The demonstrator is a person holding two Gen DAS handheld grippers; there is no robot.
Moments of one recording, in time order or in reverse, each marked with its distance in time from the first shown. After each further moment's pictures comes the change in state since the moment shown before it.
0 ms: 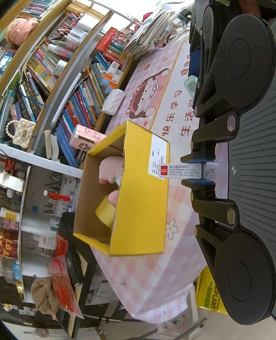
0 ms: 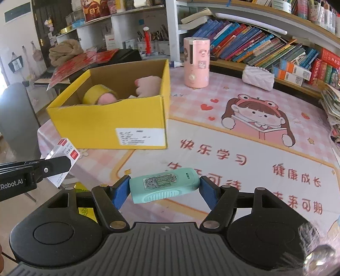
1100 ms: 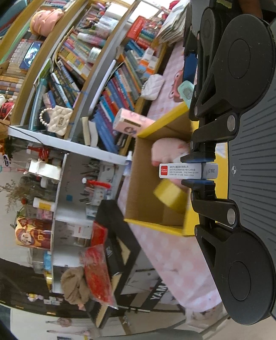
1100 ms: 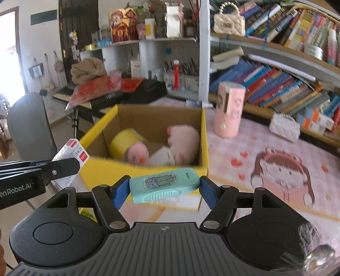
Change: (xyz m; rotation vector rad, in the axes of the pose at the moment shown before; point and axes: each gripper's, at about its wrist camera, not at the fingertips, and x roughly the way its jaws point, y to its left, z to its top) left arm 0.011 0.017 0.075 0.012 -0.179 0.068; right arm 0.021 0.044 0.084 -0.121 -0.178 0.076
